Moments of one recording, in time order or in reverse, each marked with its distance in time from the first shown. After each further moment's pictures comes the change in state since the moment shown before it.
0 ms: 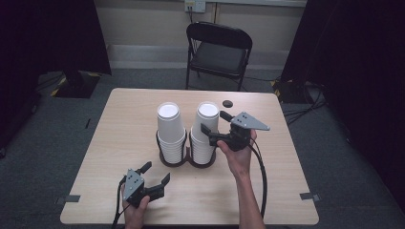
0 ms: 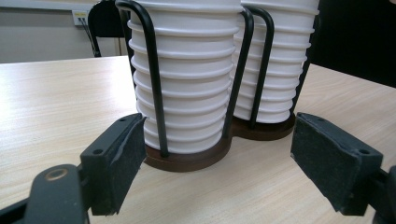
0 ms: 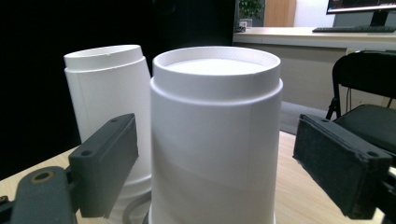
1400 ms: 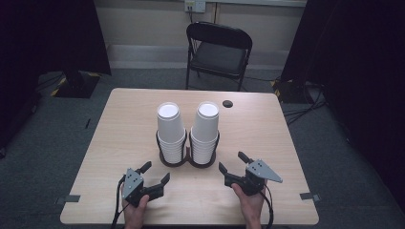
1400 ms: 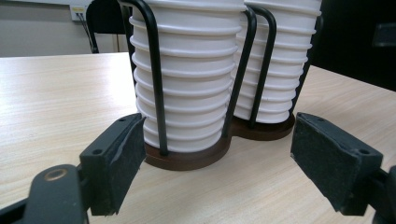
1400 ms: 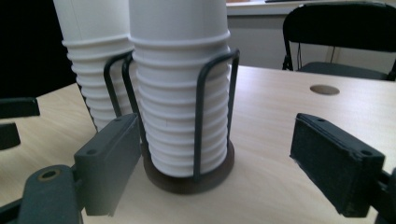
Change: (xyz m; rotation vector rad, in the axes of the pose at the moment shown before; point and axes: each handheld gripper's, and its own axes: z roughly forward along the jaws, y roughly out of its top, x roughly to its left) left arm 0.002 0.000 0.001 0.007 -0.011 -0.019; right arm 0.018 -0.109 -0.079 0.037 -0.185 0.037
